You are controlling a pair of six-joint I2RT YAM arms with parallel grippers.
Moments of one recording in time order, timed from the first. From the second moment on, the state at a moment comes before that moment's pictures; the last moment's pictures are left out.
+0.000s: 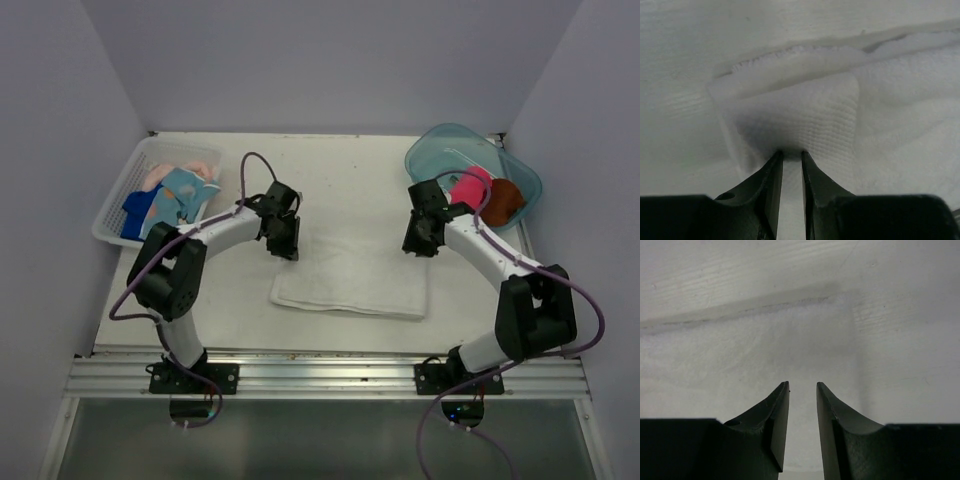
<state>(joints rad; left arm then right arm) -0.53 1.76 1.18 -0.54 0.11 -0.43 0.34 1.47 1.04 -0.72 0.18 0.59</state>
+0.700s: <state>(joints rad) -0.41 2.18 1.67 -0.62 0.16 -0.40 0.43 1.41 0.72 -0.50 0.15 0.72</state>
